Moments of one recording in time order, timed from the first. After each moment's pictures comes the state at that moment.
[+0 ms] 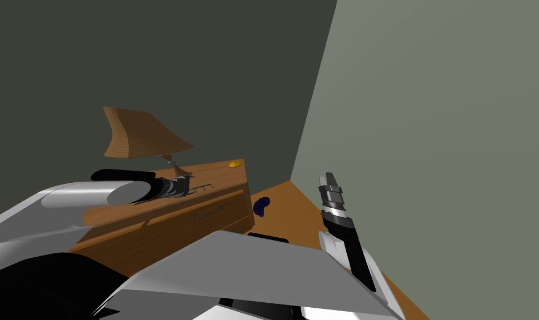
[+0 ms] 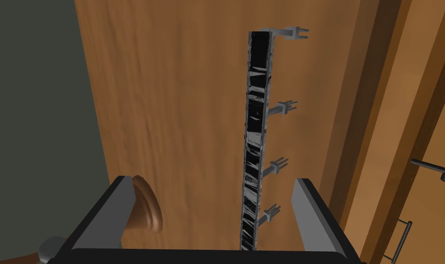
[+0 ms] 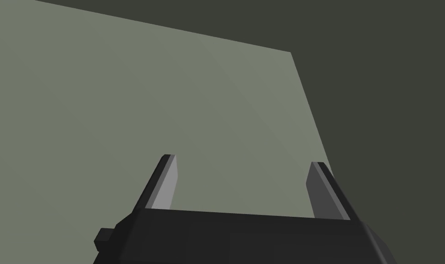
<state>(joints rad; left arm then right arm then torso) 0.40 0.81 0.83 -2.12 0.92 1.37 0.29 0.50 -0.04 -0.05 -2.31 0.09 -0.39 0.07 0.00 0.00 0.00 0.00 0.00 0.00</state>
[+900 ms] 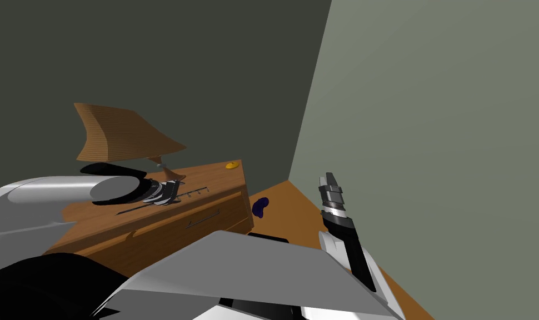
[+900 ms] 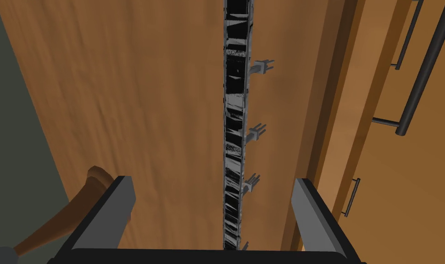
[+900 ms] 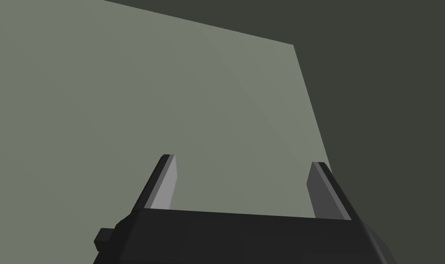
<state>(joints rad) 0.39 0.87 0.90 -2.06 0.95 1.62 0.30 0.50 -0.04 -0.05 -2.31 0.09 -0.39 0.07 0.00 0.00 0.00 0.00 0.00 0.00</state>
